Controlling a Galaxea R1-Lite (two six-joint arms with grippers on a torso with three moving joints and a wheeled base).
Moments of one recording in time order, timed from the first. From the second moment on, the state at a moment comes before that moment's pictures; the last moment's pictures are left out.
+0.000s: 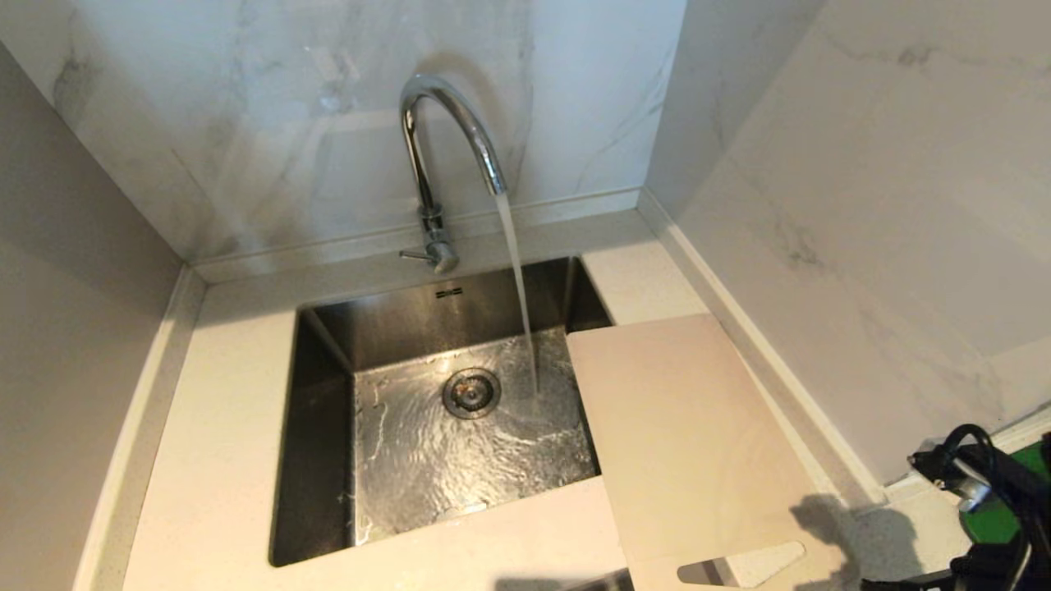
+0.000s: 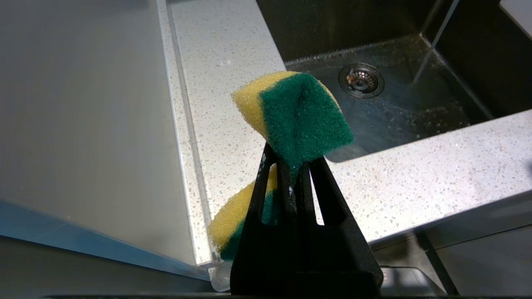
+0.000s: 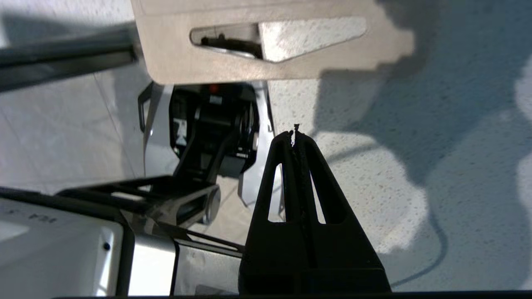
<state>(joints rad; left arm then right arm) 0.00 0.00 0.00 -0.01 0.00 -0.02 0.03 1.14 -0.60 0.40 0.18 -0.04</state>
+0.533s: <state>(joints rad) 0.00 0.00 0.00 -0.01 0.00 -0.02 0.10 1.19 -0.54 0.40 0.22 -0.30</state>
